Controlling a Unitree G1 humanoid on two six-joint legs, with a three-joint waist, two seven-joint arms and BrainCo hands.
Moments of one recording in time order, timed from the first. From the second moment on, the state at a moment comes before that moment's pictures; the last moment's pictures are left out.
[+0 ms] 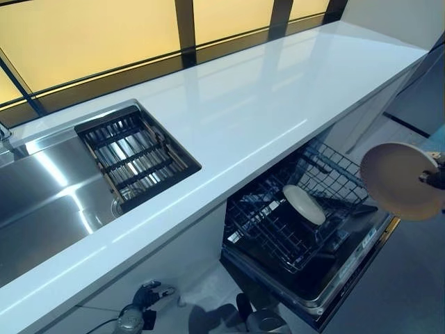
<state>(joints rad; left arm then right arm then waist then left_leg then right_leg) 0.01 0.30 -0.21 1.04 -0.12 -0.16 0.09 -0.03 -1.13 -0.22 0.06 -0.11 0.33 0.30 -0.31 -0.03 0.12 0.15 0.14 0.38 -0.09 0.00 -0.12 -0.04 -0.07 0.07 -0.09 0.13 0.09</state>
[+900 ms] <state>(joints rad) 0.02 0.28 -0.17 1.05 -0.13 -0.16 0.09 -0.01 -0.97 -0.03 -0.07 -0.25 0.35 0.39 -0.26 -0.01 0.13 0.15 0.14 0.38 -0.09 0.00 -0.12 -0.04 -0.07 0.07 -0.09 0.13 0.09</state>
